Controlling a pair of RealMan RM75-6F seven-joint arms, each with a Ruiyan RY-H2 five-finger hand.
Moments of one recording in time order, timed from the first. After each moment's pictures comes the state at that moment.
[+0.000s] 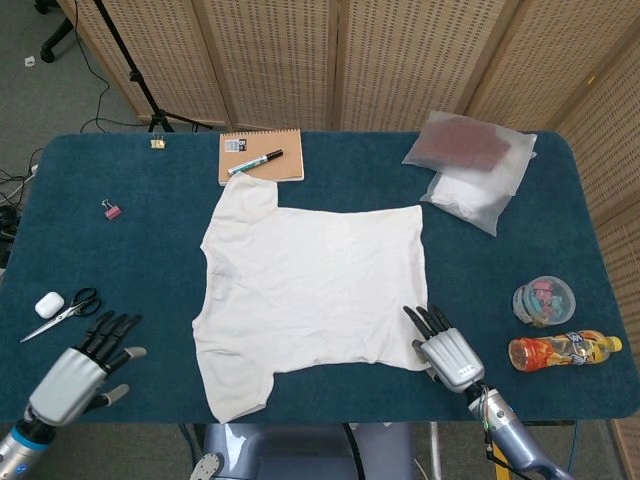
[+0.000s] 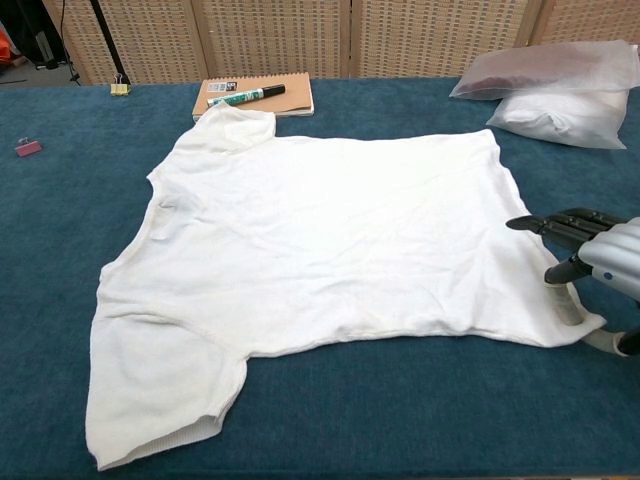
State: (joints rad) left arm -0.14 -1.37 0.11 -1.13 2.03 1.66 -0.17; right arm 0.35 -1.49 -0.06 -1.39 -1.63 1.18 -0.26
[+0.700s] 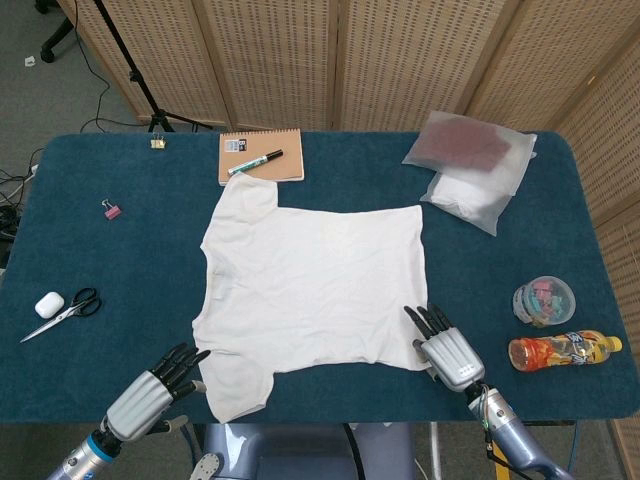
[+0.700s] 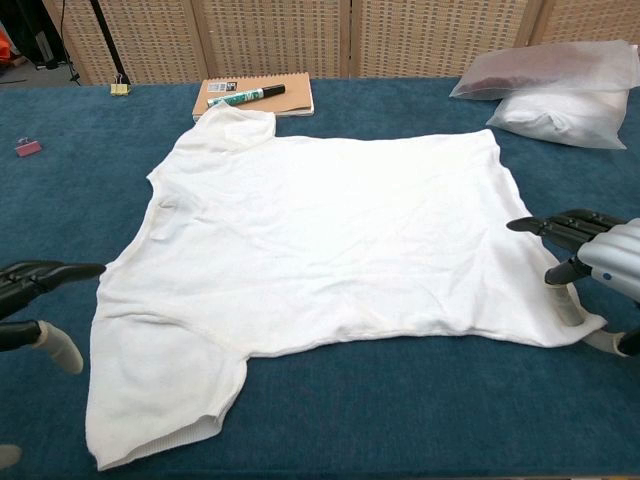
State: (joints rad) left arm -0.18 -1.62 0.22 -1.01 2.04 1.59 -0.24; right arm 0.36 -1.50 -0.06 -1.39 -1.62 1.17 -0.27
